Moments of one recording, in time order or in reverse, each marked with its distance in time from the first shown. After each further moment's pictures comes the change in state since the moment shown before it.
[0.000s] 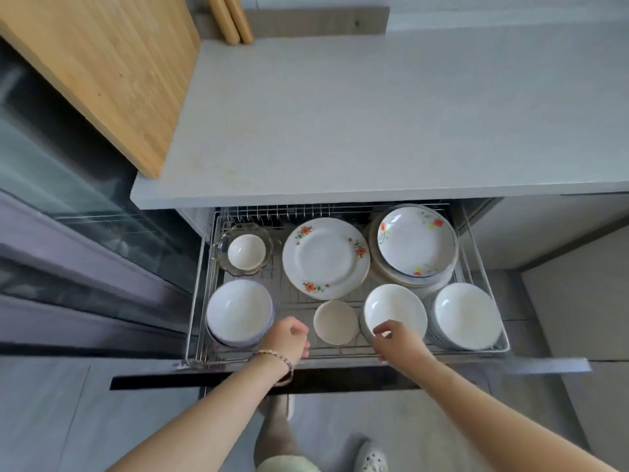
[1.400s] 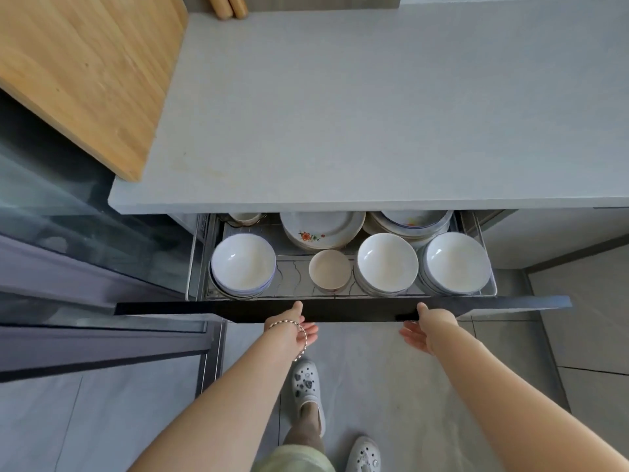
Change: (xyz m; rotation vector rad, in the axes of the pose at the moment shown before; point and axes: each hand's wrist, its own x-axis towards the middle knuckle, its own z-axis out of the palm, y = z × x) left_hand 0.059 0.062 0.008 -0.822 0.083 -0.504; right_hand 0.071 -0.032 -0.070 0.740 0.118 0.590
